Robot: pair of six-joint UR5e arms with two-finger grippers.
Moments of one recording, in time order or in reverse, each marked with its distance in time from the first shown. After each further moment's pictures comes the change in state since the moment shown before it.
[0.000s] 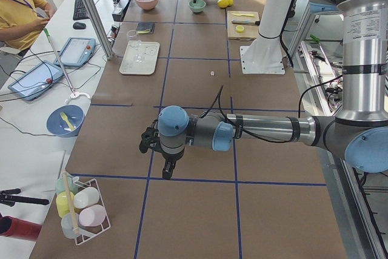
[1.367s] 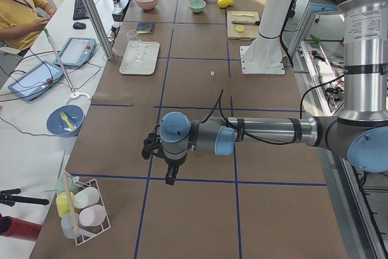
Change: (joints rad) left arm 0.000 0.014 0.018 0.001 0.005 0.001; right arm 0.441 0.015 0.147 -0.884 -0.002 -0.407
